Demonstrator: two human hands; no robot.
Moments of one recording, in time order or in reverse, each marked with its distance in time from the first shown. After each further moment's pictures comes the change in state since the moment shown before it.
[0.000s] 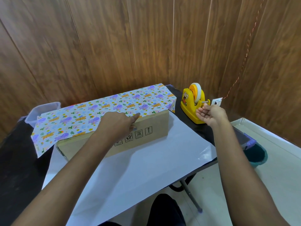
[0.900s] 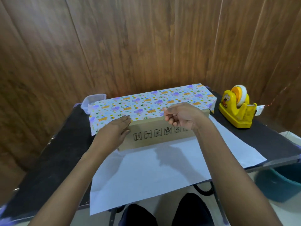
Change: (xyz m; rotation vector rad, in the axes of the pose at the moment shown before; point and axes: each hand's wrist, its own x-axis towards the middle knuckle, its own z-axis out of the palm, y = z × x) left_hand -0.114 -0.078 0.076 -0.633 0.183 -0.266; right_hand -0.138 0.074 0.143 -0.643 -0.784 -0.066
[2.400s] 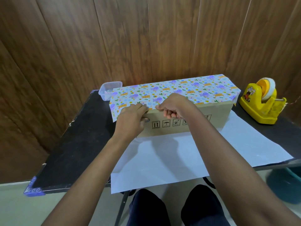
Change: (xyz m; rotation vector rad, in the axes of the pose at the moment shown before) left_hand -0.009 -0.002 0.008 0.035 0.236 -0.011; right_hand 0.016 -0.023 0.088 -0.622 0.000 0.212
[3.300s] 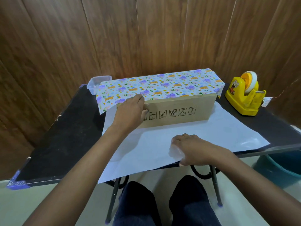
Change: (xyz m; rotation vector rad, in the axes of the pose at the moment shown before) left_hand 0.012 0.044 -0.003 0.189 -0.226 -0.016; right_hand -0.062 0.144 0.016 -1.000 -0.125 -0.384
